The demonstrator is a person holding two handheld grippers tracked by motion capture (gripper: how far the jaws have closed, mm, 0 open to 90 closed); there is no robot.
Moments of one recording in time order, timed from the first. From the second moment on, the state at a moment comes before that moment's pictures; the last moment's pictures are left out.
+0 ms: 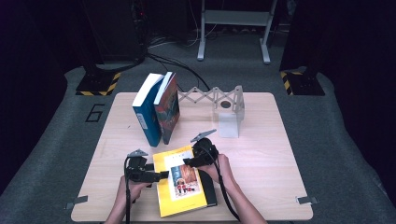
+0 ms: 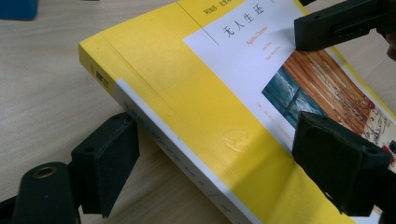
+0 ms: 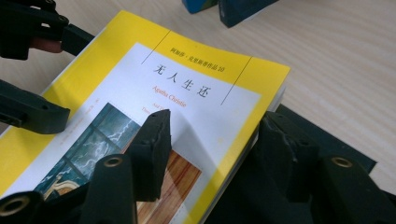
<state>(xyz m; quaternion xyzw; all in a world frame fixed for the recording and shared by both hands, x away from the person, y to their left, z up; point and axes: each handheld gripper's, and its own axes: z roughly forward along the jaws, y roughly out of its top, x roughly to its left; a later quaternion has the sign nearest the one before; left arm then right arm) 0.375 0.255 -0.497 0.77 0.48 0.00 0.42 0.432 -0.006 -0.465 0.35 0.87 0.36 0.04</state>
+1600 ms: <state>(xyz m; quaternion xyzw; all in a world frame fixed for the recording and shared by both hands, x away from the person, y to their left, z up) 0.384 0.252 -0.486 0.76 0.48 0.00 0.43 0.413 -0.012 -0.404 0.30 0.86 0.39 0.16</state>
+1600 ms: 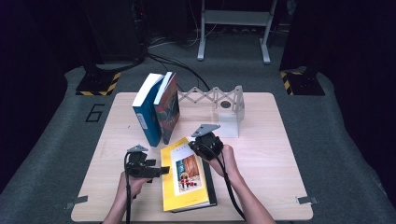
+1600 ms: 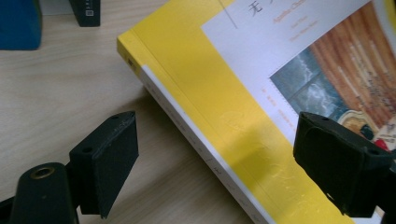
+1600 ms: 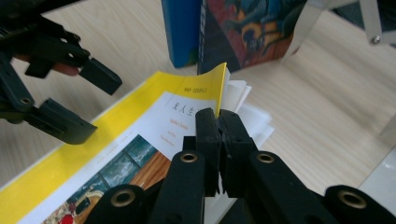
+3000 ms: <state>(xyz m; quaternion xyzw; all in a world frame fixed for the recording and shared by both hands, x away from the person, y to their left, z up) 0.369 0.279 -0.498 0.74 0.55 0.14 0.36 0.473 -0.010 -0.467 0.41 0.85 0.33 0.01</state>
